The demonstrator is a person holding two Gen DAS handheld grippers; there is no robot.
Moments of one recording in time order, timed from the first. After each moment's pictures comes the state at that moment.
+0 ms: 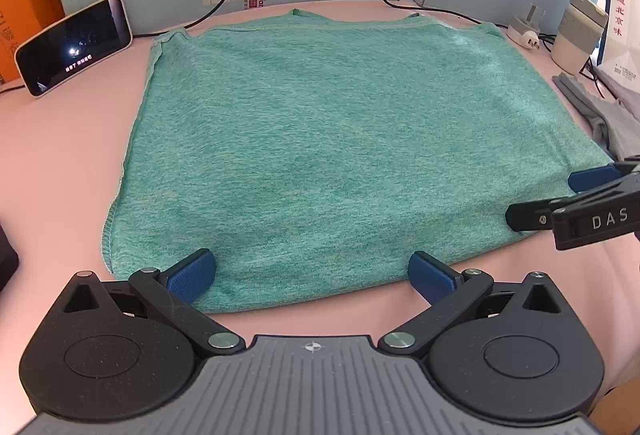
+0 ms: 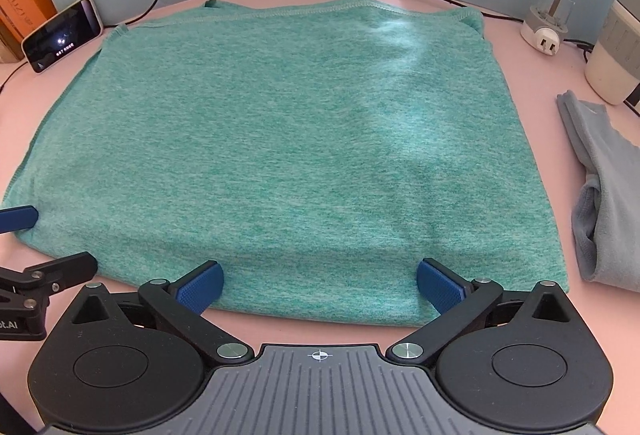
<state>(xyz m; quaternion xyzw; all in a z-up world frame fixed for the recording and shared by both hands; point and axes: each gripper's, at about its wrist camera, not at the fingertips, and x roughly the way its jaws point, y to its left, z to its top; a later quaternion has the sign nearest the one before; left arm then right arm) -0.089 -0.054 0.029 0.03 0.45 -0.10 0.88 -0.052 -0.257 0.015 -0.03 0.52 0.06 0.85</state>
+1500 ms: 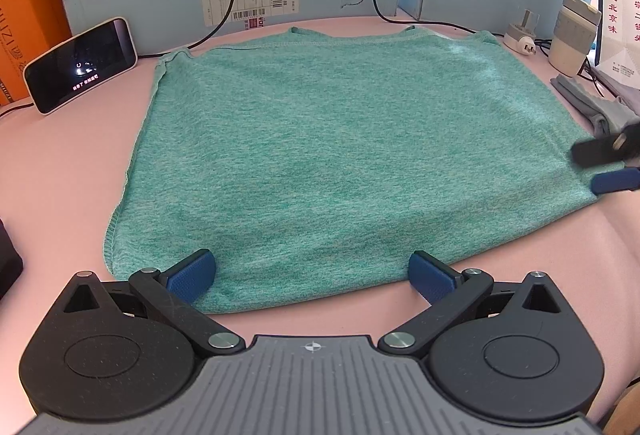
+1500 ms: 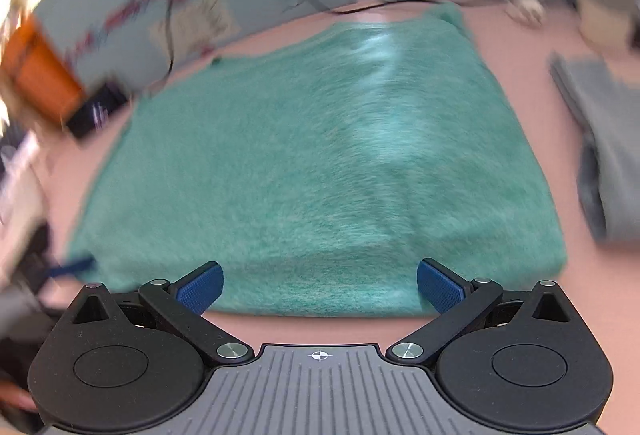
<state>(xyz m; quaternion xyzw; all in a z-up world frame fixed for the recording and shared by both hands) -0.100 -0.057 0.025 0.04 0.42 -0.10 0.90 -0.066 -0.333 0.030 0.17 0.48 0.11 0.85</state>
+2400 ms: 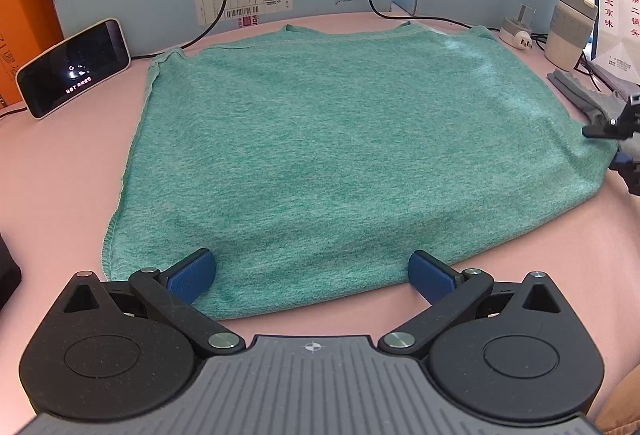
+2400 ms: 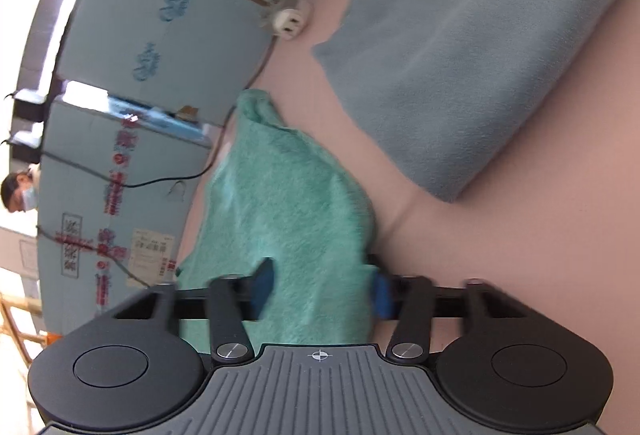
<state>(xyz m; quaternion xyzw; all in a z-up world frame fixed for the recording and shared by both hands) -0.093 -0.056 0.027 0.05 0.43 -0.11 0.89 -0.088 -0.441 -0.013 0.51 0.39 -0.04 0.77</state>
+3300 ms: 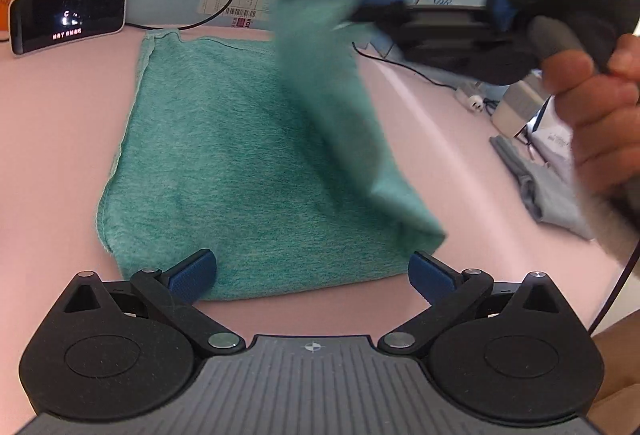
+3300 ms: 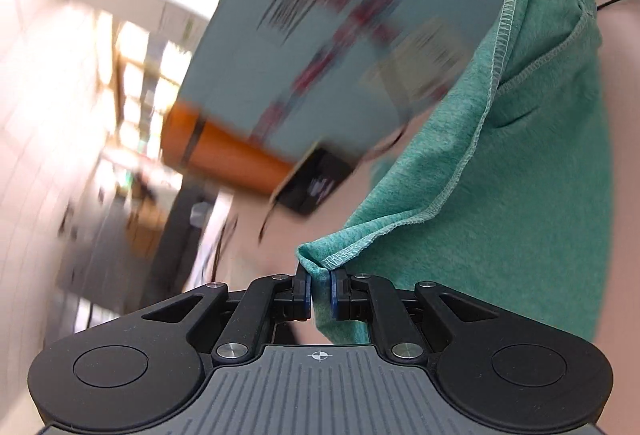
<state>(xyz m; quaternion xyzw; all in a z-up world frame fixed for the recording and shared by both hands) -0.106 0.002 0.035 -0.12 0.41 -0.20 0.88 0.026 -0.162 0.076 0.30 0.47 0.36 0.75</state>
